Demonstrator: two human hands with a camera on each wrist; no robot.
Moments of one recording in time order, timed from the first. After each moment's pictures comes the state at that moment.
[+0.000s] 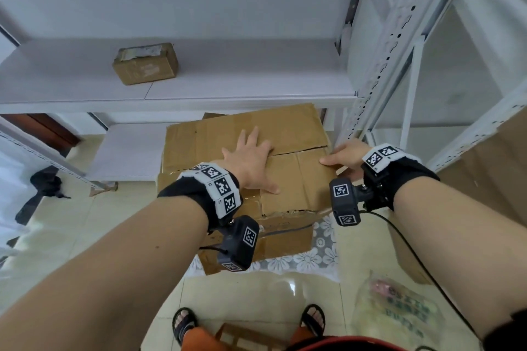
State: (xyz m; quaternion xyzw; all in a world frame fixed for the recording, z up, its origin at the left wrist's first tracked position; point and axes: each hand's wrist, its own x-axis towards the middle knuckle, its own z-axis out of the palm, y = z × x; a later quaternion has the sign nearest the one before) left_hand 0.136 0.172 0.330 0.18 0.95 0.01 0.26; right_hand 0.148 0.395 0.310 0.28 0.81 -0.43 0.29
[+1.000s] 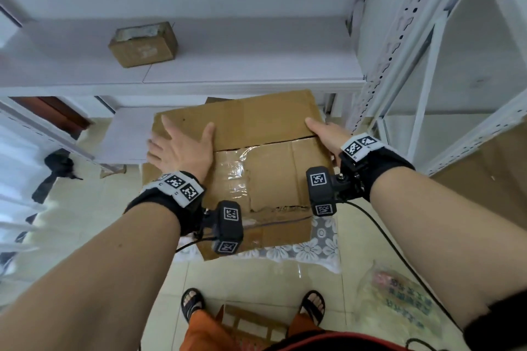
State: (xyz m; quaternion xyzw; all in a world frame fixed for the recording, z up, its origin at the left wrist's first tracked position) left_hand 0.129 0.117 0.299 -0.29 0.94 0.19 -0.01; right_hand 0.124 0.373 0.290 0.25 0.77 -0.55 0.23
